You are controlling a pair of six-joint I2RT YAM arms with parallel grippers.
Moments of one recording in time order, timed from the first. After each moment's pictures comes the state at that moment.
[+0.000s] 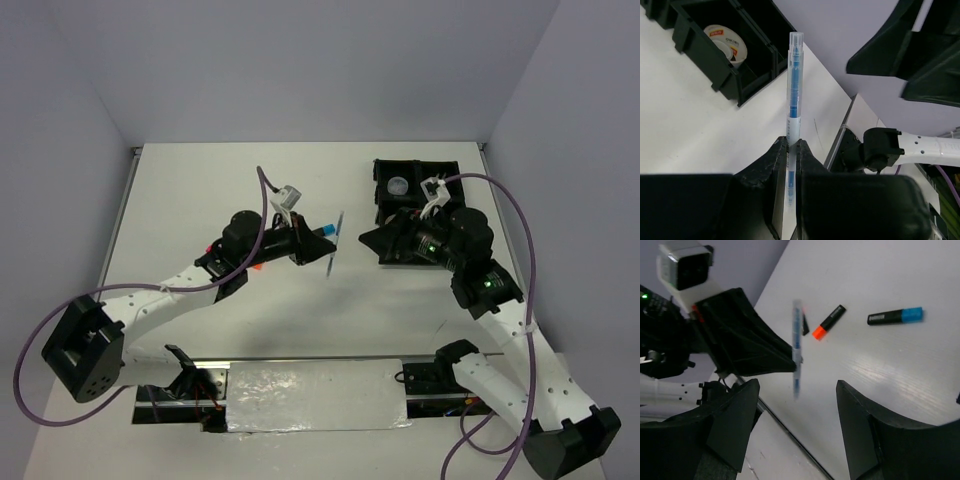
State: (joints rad) left arm -0.69 1.26 0.76 0.40 0.40 -0.62; right arm 0.34 0.77 0.81 -0.27 -0.47 0.59
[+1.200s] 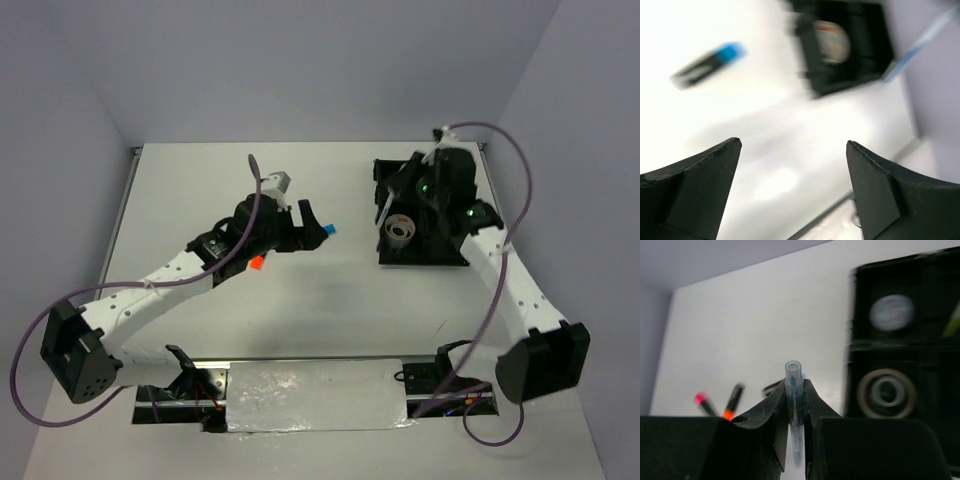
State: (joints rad) left arm -0.74 1.28 1.02 -0.18 -0.03 -0.69; right arm 0.26 1.19 1.11 -0.28 -0.17 0.49
